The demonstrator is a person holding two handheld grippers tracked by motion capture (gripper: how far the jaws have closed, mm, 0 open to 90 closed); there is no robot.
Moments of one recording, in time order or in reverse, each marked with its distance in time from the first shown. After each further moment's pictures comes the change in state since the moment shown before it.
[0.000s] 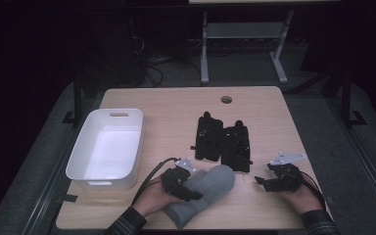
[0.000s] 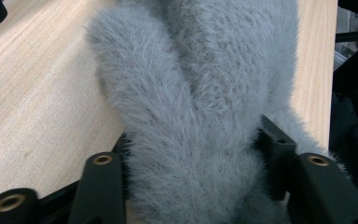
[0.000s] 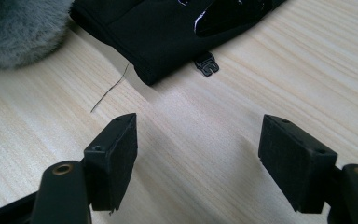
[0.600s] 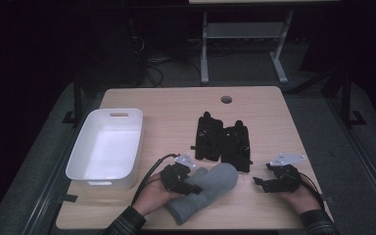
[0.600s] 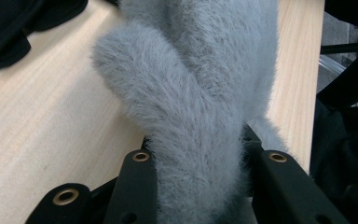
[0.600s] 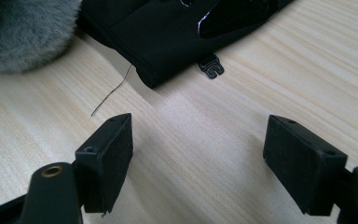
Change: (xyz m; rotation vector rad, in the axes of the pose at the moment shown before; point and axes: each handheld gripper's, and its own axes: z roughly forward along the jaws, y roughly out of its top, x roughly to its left) left arm -0.007 0.014 -0.018 -0.042 0.020 0.015; right arm 0.000 -0.005 0.006 -0.036 0.017 0.019
